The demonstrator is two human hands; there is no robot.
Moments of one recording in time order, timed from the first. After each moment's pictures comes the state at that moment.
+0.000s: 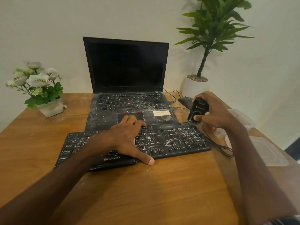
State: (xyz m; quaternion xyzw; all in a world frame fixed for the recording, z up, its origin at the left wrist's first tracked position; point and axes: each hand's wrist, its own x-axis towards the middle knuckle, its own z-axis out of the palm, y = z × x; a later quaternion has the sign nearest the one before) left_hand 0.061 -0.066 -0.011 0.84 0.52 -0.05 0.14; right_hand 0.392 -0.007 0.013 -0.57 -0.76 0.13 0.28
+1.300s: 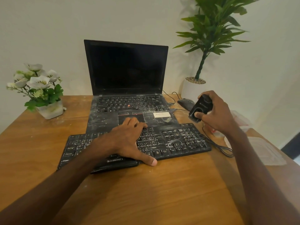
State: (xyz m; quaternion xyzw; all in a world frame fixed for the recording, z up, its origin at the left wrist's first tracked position) left_hand 0.061 -0.070 -0.012 0.85 0.52 -0.06 0.11; right_hand 0.377 -0.031 0.017 -0.60 -0.70 0.06 0.37
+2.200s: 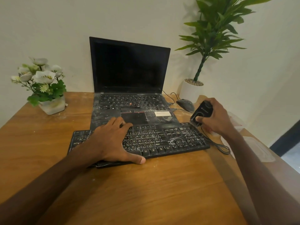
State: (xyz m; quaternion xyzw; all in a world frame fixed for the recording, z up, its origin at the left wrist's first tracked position) left_hand 0.009 -0.101 -0.018 0.83 0.56 -0.02 0.04; right_hand 0.365 -0.047 0.015 -0.67 -0.65 0.08 0.35
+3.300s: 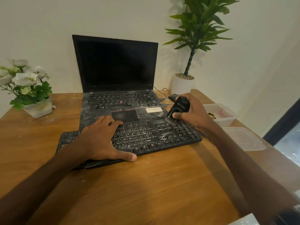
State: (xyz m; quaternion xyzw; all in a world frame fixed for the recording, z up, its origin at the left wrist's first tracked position) left_hand 0.011 -0.099 -0.018 0.82 0.57 -0.02 0.05; right_hand 0.330 -0.058 0.009 -0.61 -0.66 0.21 0.38
